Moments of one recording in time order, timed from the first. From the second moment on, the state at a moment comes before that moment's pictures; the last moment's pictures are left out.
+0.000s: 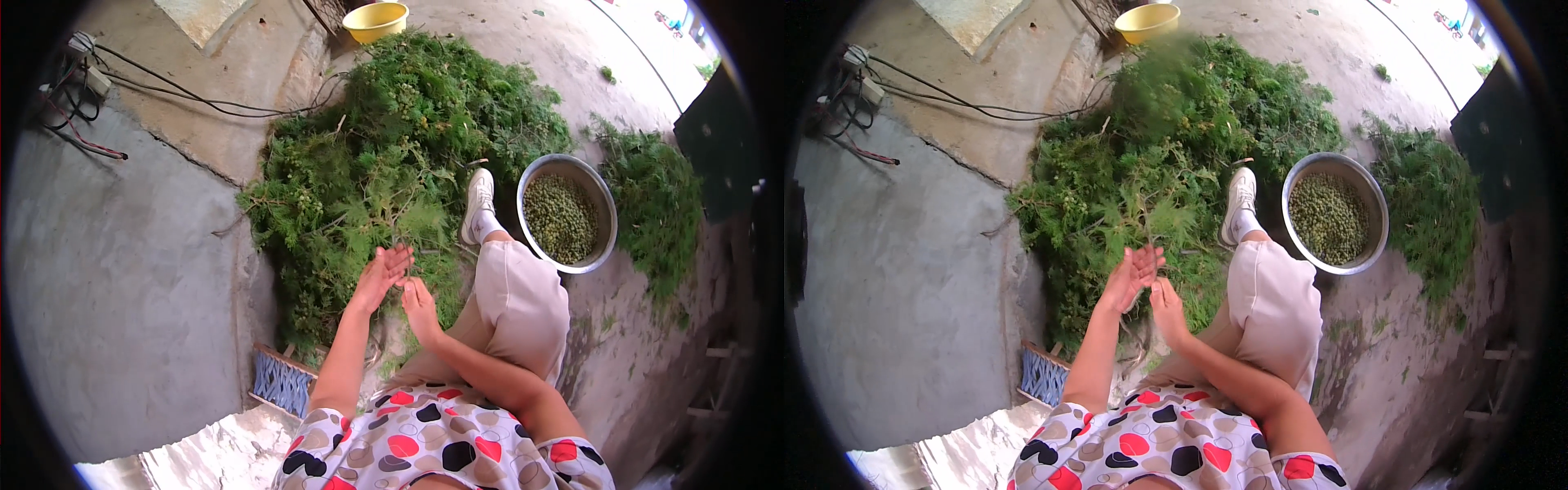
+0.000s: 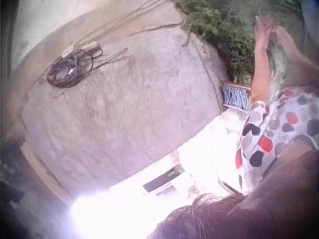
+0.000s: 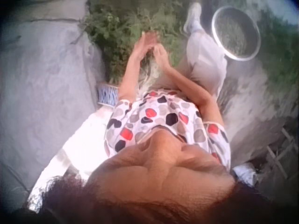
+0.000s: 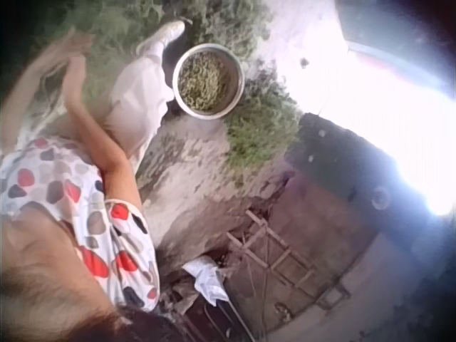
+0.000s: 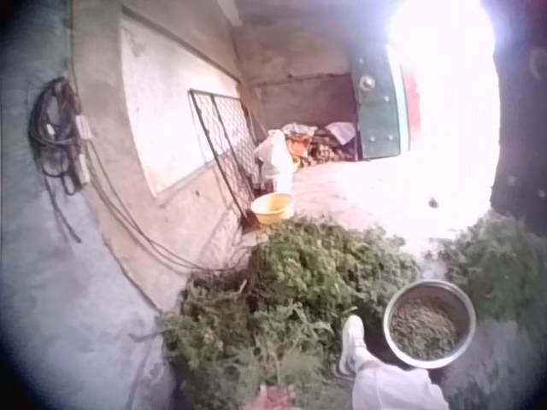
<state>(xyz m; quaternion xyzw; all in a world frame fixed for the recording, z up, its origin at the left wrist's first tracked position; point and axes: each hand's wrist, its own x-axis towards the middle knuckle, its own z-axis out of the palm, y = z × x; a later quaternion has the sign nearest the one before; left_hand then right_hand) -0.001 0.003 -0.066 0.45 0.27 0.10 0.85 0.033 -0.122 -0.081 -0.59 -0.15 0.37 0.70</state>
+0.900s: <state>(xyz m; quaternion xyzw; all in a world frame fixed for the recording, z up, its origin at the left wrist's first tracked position) -0.037 -0.006 0.038 0.27 0.27 0.55 0.74 0.106 -0.128 0.047 -0.57 -0.42 0.45 0.55</state>
